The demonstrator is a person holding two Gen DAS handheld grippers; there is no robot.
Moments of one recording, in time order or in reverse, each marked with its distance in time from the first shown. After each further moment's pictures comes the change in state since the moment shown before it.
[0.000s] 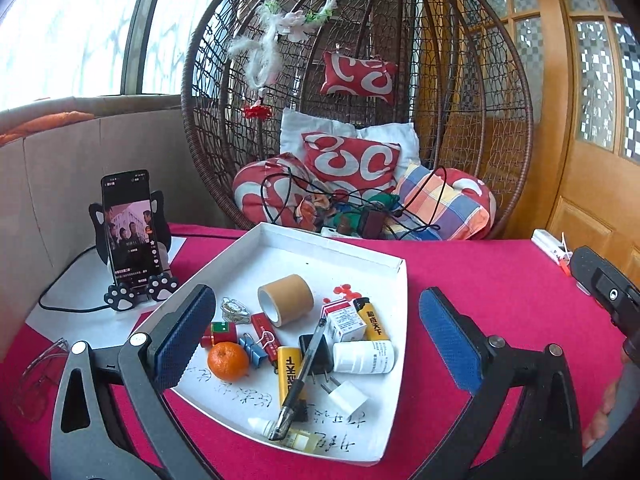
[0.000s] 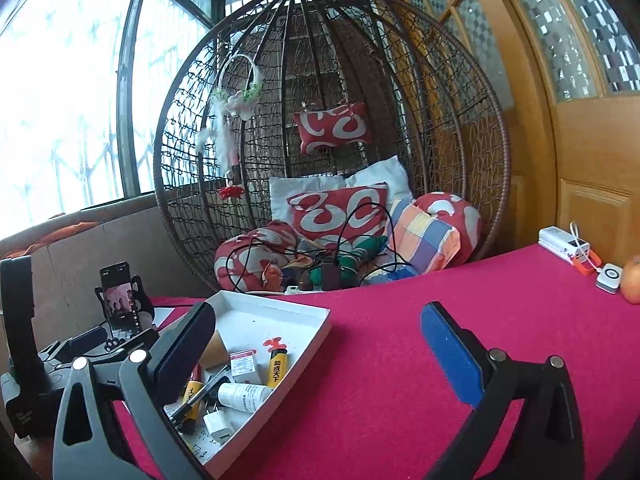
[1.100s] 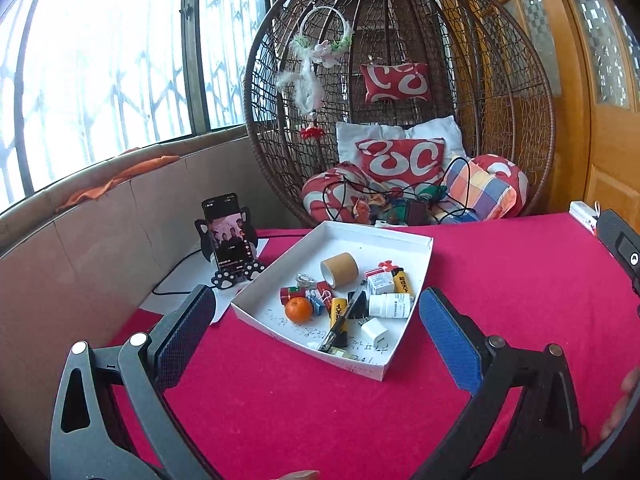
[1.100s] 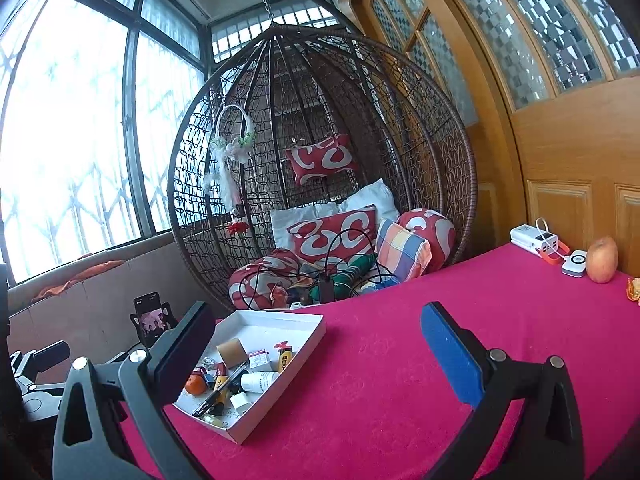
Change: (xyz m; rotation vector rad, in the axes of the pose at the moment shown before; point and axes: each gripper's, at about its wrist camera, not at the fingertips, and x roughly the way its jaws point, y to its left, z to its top) left arm -0.125 -0.058 -0.022 0.091 -0.017 0.305; right arm -0.095 -0.028 -0.005 0.101 -0.098 0.039
